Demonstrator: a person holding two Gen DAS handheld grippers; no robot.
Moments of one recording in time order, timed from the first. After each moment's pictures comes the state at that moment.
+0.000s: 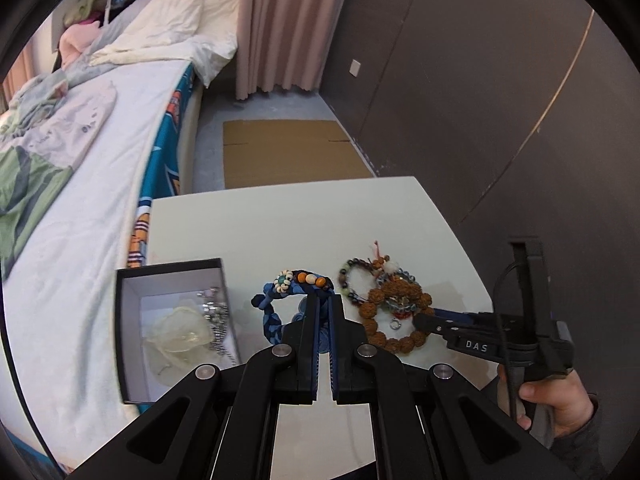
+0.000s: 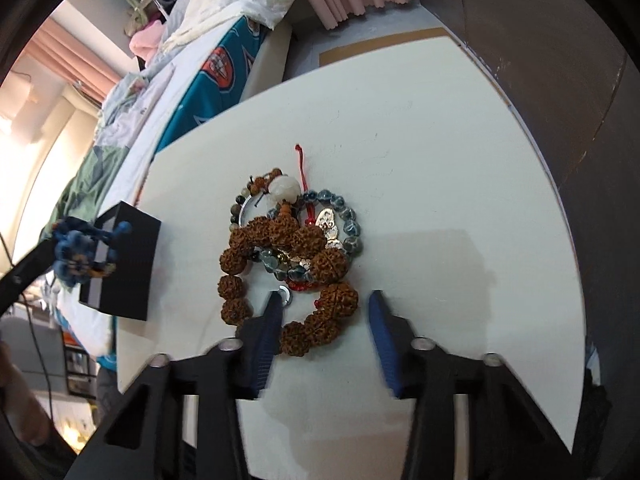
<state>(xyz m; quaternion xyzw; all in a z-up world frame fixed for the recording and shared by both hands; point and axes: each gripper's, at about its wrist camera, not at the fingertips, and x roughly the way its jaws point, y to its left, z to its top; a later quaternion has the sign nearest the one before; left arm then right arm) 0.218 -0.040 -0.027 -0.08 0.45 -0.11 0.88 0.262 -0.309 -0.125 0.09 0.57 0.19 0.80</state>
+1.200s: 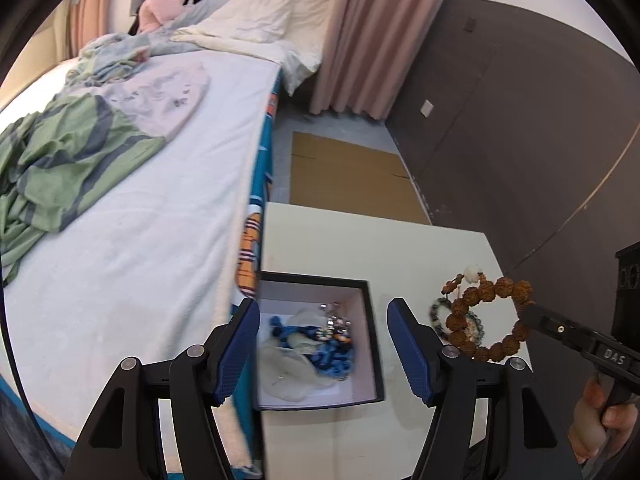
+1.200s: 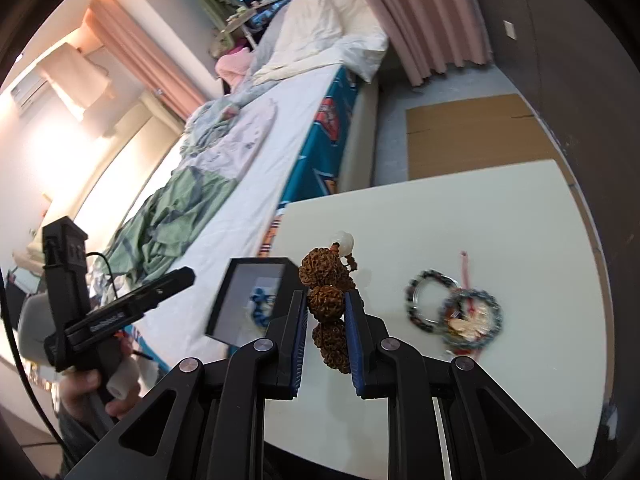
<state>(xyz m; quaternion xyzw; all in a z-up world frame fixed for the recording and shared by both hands) 0.205 0.074 -0.024 -0.15 0.42 -0.01 0.89 0.244 -0.226 -0.004 0.10 0.47 0.32 0.82</state>
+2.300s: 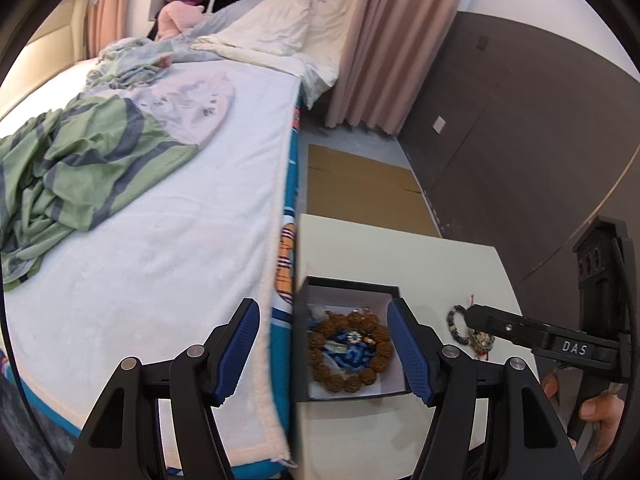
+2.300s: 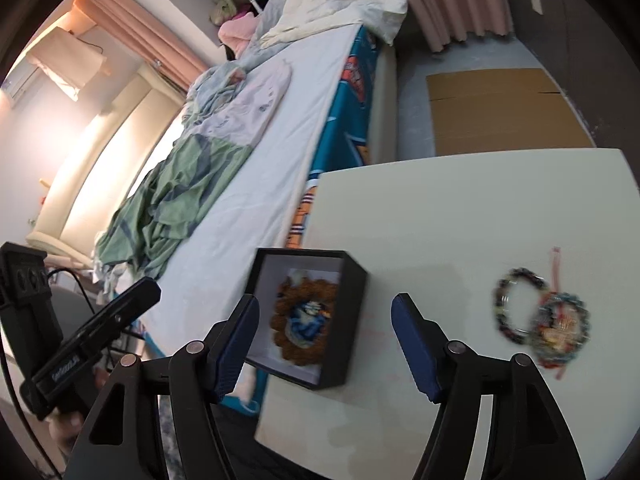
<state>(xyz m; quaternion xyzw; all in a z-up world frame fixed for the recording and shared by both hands) 0.188 0.101 -0.017 -0.16 0.41 0.01 0.90 0.262 -0.160 -0.035 0.10 0.52 0.31 0.79</state>
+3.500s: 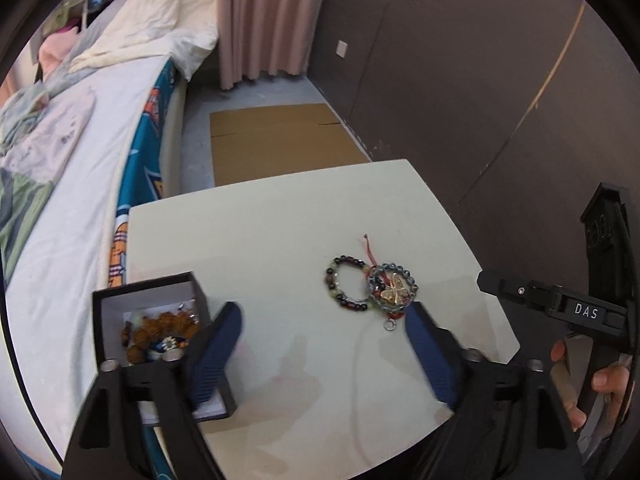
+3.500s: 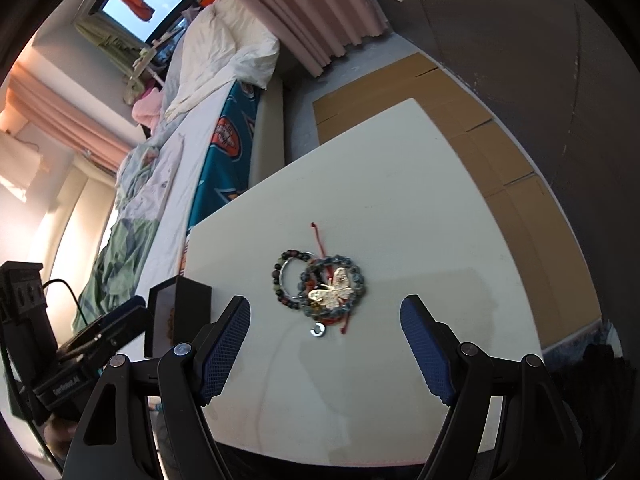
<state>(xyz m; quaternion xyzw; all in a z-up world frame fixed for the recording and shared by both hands) 0.242 -0.070 -0.034 -0.04 0.48 -0.13 0.87 0.252 -0.346 -0.061 0.20 0.51 0.17 0.82</state>
